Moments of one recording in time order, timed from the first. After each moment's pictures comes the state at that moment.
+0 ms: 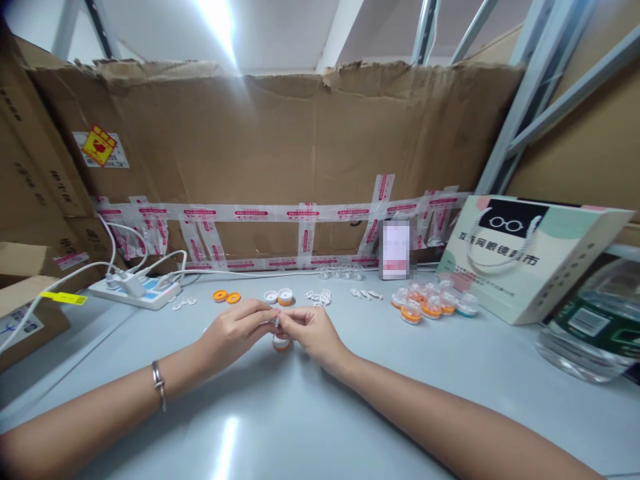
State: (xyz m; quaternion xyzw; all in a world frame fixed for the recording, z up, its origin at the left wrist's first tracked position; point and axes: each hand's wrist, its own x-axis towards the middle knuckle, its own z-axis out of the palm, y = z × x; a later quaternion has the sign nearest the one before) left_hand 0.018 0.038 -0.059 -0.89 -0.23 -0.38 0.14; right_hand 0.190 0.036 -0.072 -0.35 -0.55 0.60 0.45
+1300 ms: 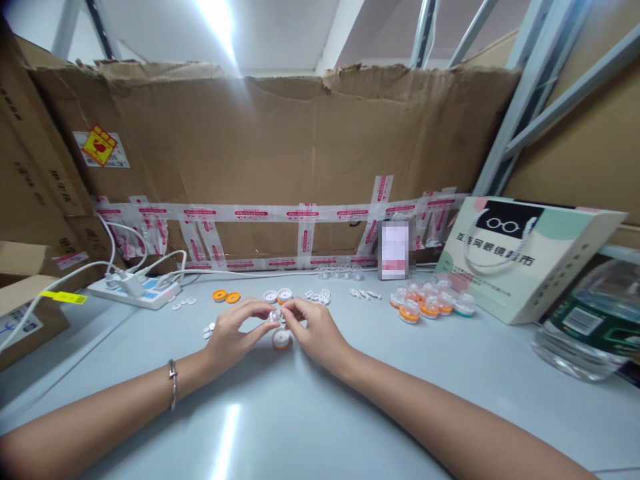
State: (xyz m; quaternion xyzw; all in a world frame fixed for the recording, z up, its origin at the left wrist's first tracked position) left_hand 0.024 0.035 -0.067 -0.82 -0.26 -0.50 -0.07; right_hand 0.195 0.034 -0.064 -0.38 -0.71 0.37 0.47
